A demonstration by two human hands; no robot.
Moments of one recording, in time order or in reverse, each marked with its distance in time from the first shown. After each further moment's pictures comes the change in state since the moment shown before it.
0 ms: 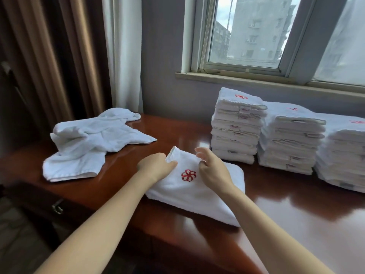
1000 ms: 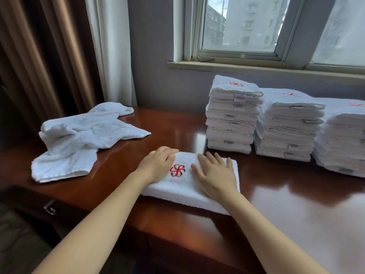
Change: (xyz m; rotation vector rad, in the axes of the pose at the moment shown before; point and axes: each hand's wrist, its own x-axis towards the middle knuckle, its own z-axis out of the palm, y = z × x) left_hand 0.022 -0.011 0.038 -0.161 -0.060 0.327; right_hand -0.012 0.046 0.010 -0.523 -0.074 -0.009
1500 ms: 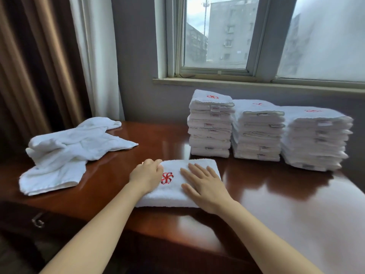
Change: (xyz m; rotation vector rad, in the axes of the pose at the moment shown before) left_hand -0.019 0.027 0.004 0.177 0.019 -0.146; right_hand -0.039 0.028 -0.010 -0.069 0.003 -0.268
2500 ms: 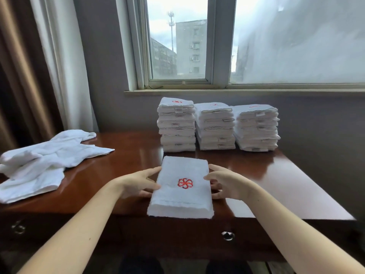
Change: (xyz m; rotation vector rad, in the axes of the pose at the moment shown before) left_hand -0.087 0.049 -0.031 -0.745 -0.701 0.163; right_hand -0.117 0.048 -0.070 1.324 -0.131 0.657
